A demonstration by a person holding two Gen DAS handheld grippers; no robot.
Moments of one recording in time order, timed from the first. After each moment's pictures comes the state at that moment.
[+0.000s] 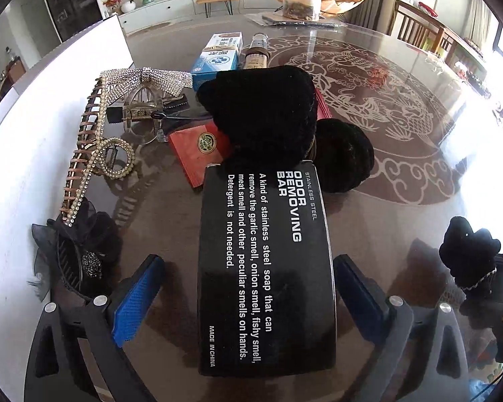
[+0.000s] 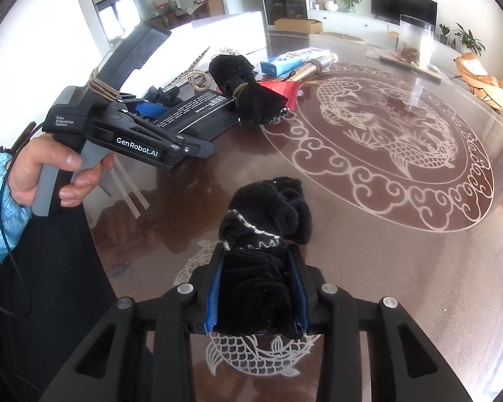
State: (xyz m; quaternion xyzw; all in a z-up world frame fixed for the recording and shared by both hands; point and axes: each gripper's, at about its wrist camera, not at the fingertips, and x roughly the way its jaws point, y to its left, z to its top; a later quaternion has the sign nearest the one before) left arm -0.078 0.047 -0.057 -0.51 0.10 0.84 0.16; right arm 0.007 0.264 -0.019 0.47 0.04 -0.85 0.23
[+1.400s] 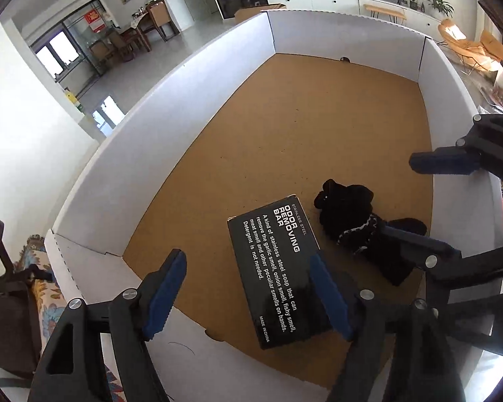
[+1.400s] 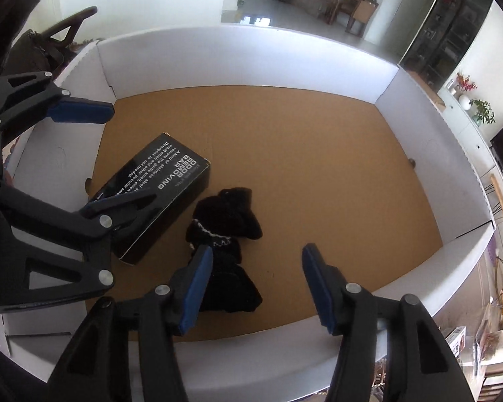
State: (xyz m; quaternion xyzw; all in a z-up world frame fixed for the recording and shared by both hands) left arm -0.105 -0.224 -0.002 -0.52 0.06 0.84 -0.14; right arm -0.187 -0.134 0.010 0.42 0.33 -0.75 0.39
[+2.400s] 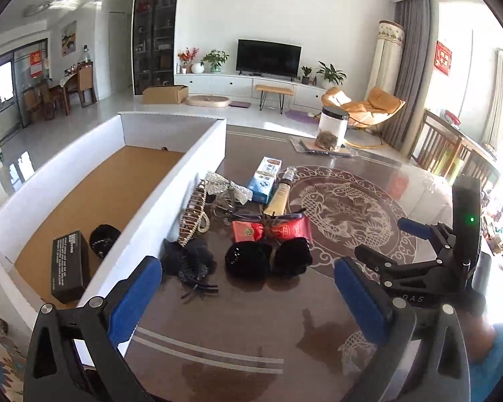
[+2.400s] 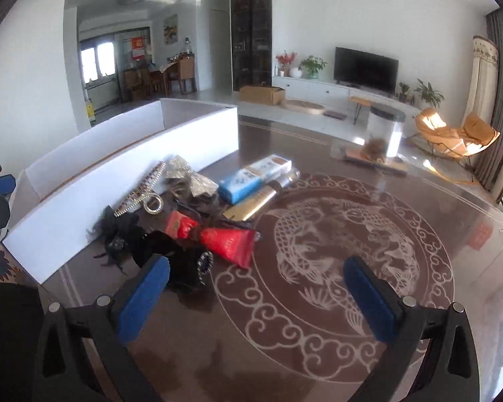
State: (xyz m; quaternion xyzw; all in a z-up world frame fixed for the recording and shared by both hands) left arm 0.011 0.011 0.060 -0.36 -0.01 0.93 0.08; right arm -0.072 0.237 0.042 0.35 0.06 -0.93 0.13
